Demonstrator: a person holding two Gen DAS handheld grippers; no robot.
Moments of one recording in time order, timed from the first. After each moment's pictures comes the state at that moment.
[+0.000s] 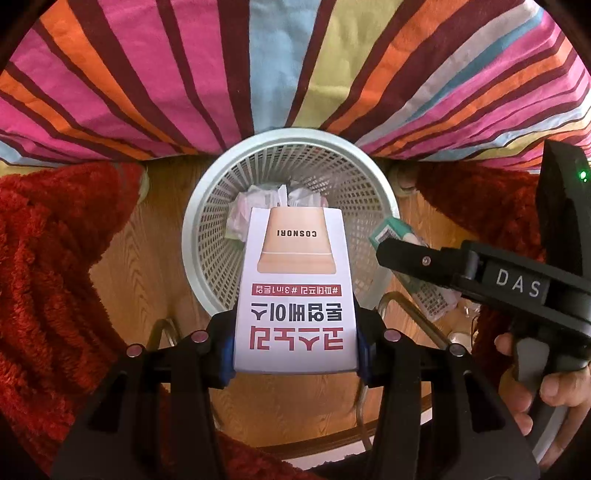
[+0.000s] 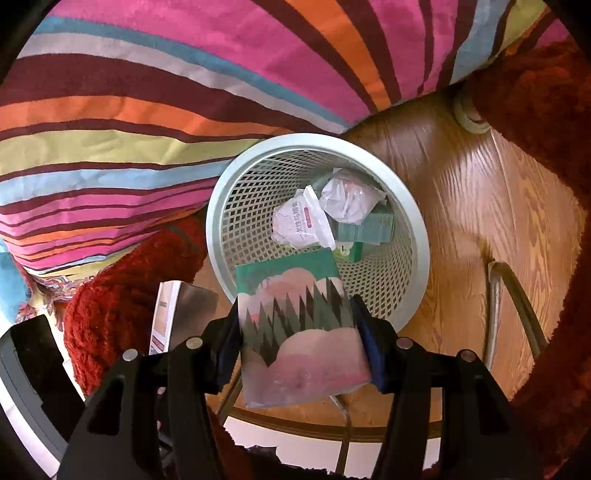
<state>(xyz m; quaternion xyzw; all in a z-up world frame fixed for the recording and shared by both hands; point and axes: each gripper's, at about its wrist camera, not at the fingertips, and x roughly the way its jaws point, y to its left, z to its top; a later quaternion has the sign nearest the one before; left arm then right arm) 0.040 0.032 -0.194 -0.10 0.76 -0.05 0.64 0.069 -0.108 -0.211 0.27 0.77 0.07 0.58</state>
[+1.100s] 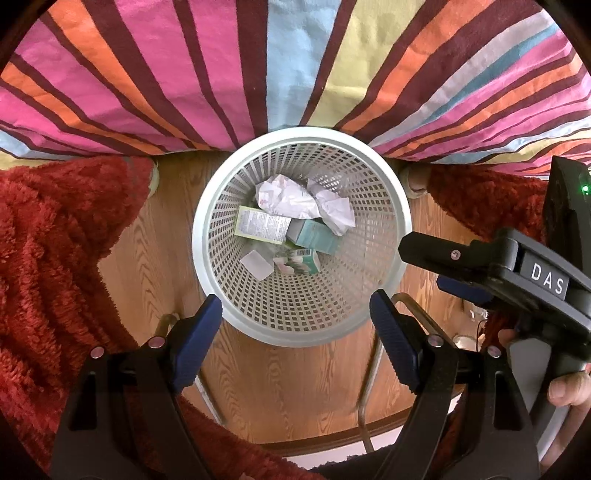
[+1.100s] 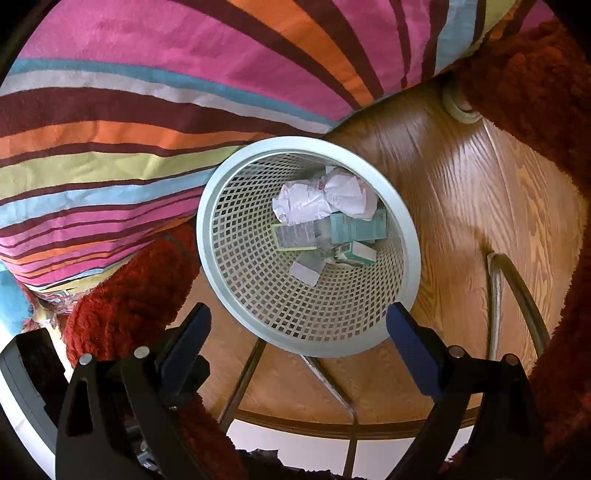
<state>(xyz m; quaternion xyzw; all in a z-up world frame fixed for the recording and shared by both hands) 0.039 0.036 -0.194 -0.10 0.76 -0.03 0.64 0.065 -0.120 -0.214 0.29 0.76 0.05 0.58</state>
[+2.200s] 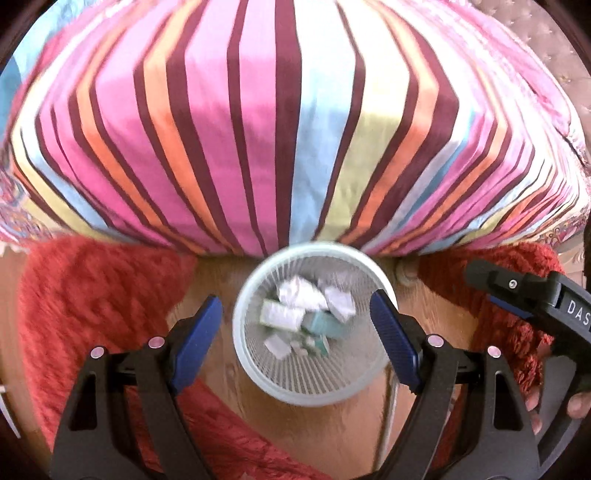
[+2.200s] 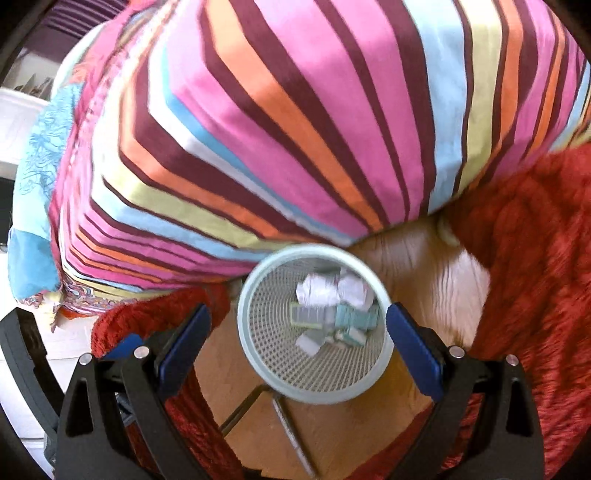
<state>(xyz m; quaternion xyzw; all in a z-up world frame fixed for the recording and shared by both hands) 0.034 0.050 -0.090 -0.07 0.60 0.01 0.80 0.069 -0.139 -0.087 0.21 0.61 0.08 0.76</state>
